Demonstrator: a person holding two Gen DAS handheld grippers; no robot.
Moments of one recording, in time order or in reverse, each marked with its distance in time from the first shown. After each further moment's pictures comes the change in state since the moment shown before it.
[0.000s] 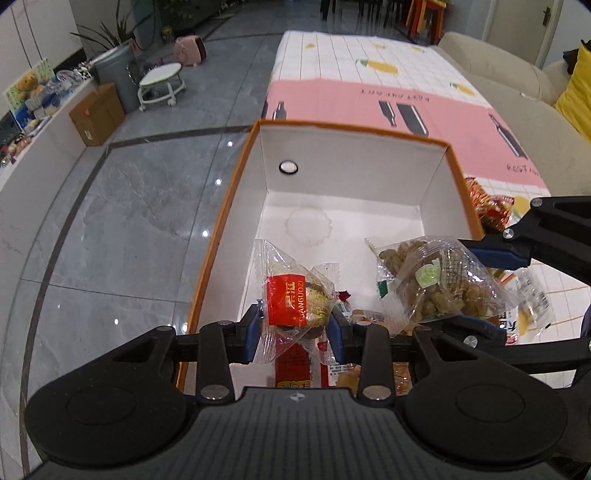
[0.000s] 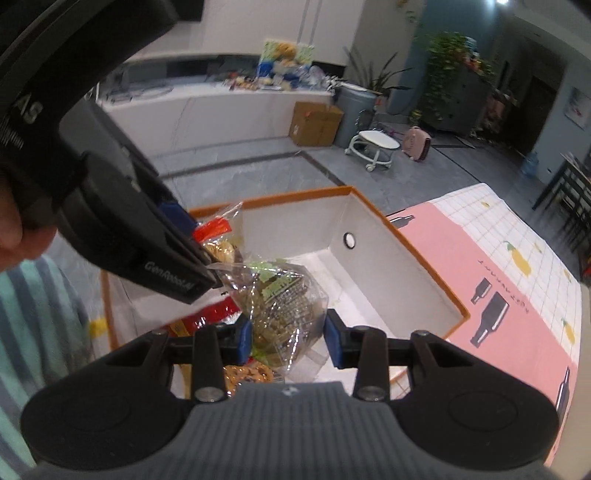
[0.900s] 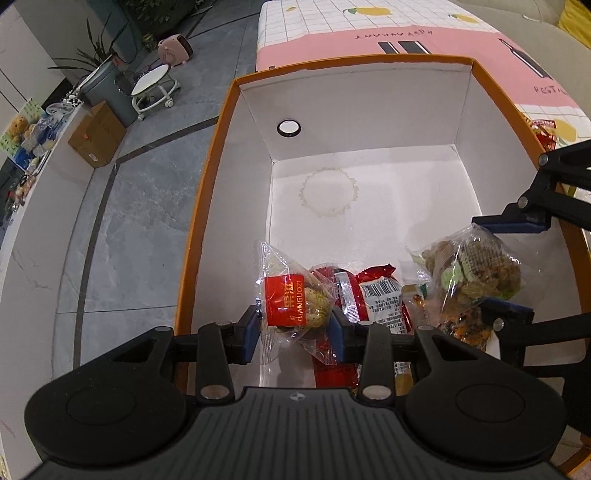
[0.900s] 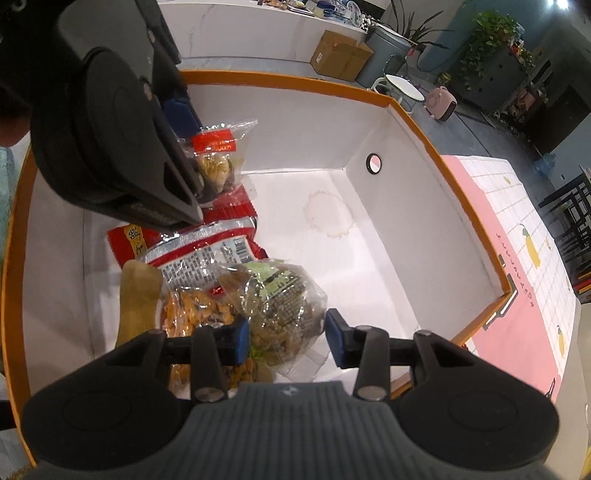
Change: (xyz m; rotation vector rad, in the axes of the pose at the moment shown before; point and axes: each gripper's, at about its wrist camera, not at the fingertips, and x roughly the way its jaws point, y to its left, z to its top) left arm 0.050 -0.018 -0.001 0.194 0.085 0.146; right arm 0.069 0.007 -0.026 -0.172 0.238 -0.047
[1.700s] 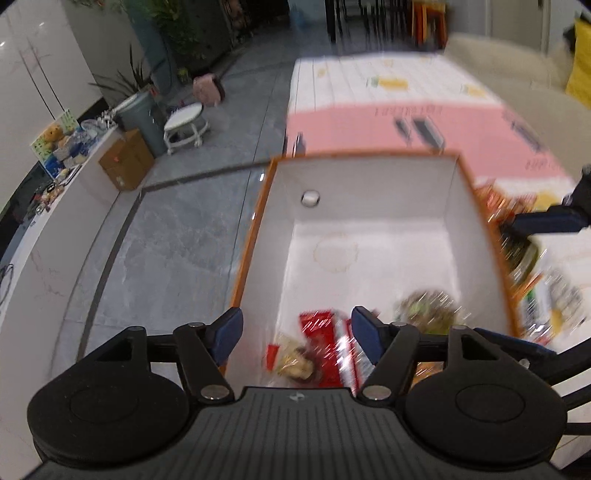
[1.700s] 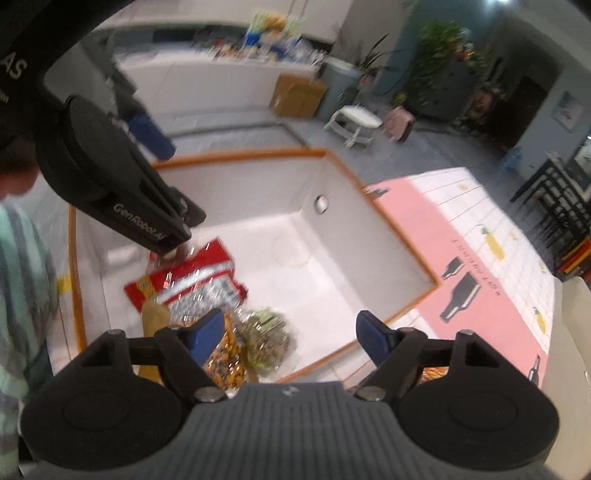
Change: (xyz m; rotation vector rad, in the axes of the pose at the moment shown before) left arm -0.076 0.007 -0.006 -0.126 -0.209 0.007; right arm -0.087 -0.018 -0.016 0.166 -0.170 -0.062
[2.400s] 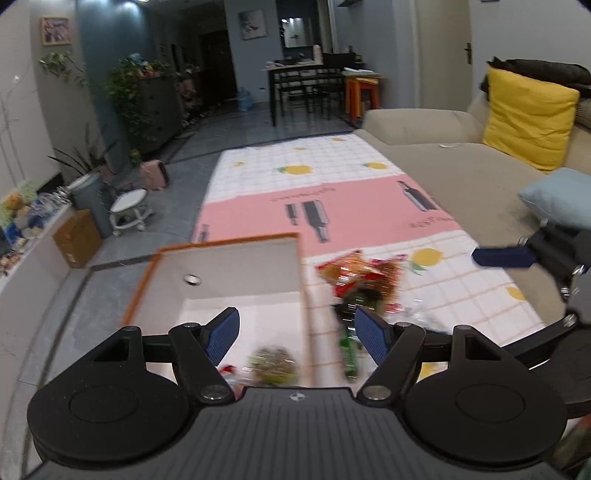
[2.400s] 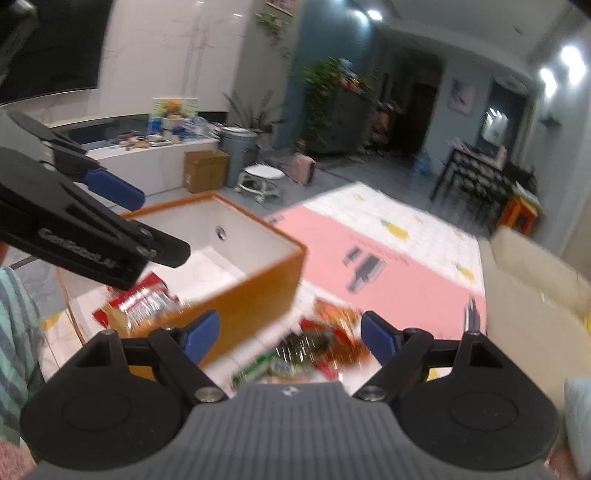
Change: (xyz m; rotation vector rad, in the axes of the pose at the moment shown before) left arm -0.074 -0.116 -0.018 0.063 -0.260 -0.168; right arm -0.101 -0.042 -0.110 0.305 -0.205 -0.192
